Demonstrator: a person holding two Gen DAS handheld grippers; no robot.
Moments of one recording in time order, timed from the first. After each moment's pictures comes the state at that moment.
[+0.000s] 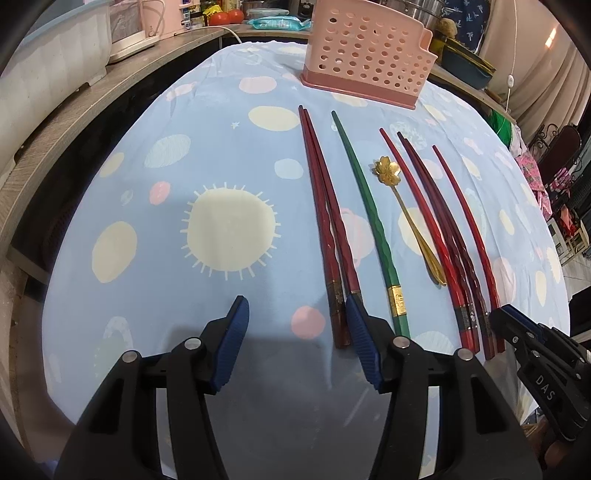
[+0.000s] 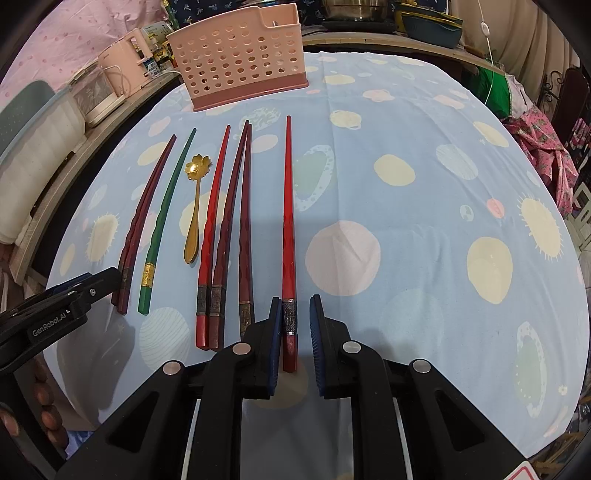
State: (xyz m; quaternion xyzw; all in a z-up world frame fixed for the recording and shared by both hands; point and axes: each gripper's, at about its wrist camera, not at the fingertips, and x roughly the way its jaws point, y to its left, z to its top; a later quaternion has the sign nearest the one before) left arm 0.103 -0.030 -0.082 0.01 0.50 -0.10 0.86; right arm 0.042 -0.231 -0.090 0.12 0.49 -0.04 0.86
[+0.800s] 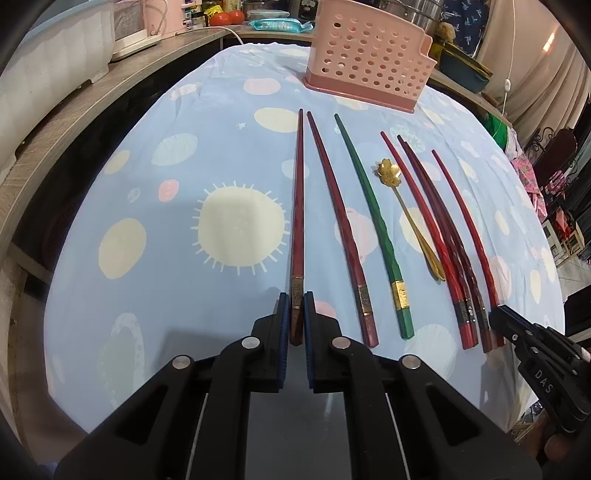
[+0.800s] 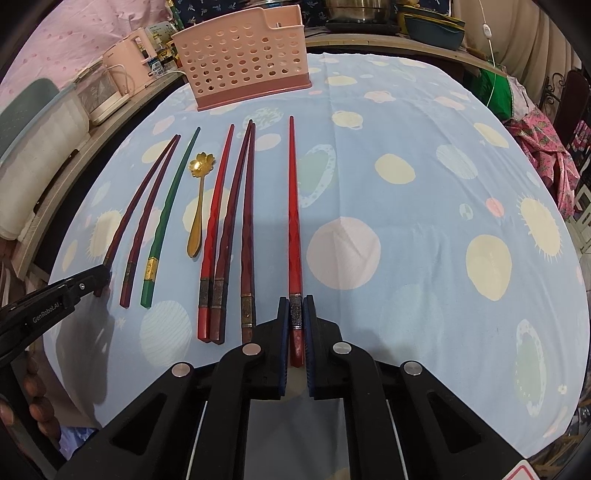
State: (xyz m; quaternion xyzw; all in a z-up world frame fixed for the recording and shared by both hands) left arm 0.099 -0.018 -0.077 -0.01 0.50 -0.11 0.86; right arm 0.037 -0.232 -0.089 0.12 0.49 -0.04 0.87
